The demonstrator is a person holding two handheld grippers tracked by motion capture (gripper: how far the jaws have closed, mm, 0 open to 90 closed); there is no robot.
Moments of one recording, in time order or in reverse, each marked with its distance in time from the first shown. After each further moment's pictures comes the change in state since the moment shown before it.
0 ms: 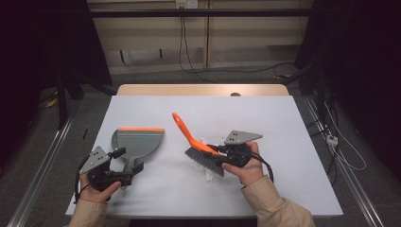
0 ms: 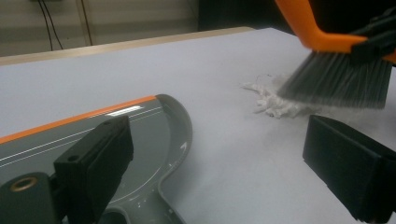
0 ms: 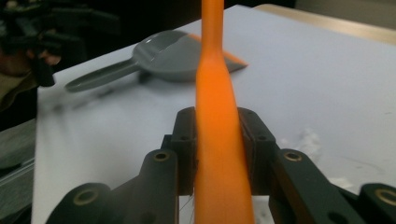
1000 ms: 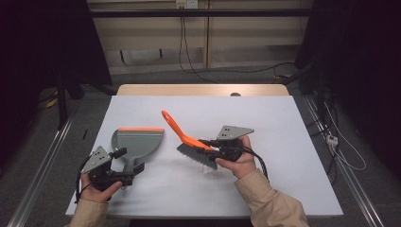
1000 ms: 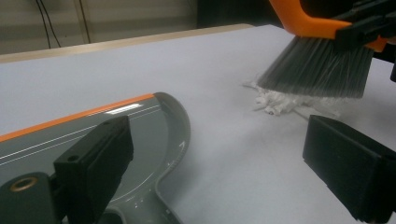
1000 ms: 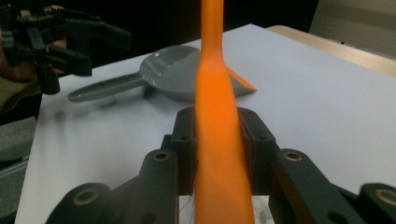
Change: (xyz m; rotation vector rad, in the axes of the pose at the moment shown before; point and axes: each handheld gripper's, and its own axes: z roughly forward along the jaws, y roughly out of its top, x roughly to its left) left arm -0.002 0.000 0.003 0.011 -0.007 0.004; right arm -0.008 0.021 0.016 -0.060 0.034 -0.080
